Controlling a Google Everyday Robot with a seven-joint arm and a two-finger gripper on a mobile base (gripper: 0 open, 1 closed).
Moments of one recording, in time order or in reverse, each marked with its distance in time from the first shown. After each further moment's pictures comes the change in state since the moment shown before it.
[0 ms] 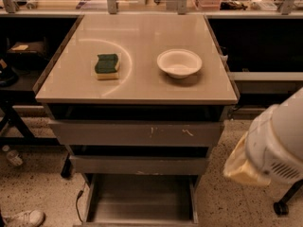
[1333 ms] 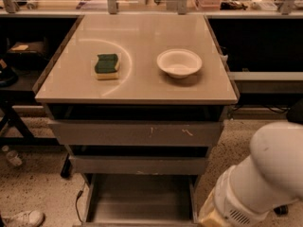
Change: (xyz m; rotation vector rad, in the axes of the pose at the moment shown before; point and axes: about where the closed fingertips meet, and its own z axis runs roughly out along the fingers) arm 0.024 0.069 0.132 -0.238 -0.021 0.096
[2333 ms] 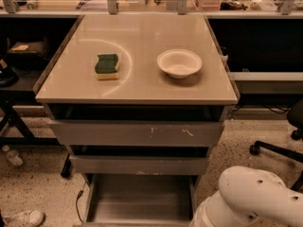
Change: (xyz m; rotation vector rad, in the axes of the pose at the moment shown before) arm 0.022 0.010 0.150 -0.179 -0.031 0.098
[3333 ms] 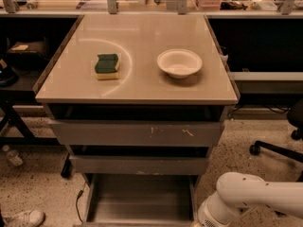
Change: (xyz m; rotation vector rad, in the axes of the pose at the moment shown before) arm 0.042 -0.096 0.081 0.026 0.012 0.116
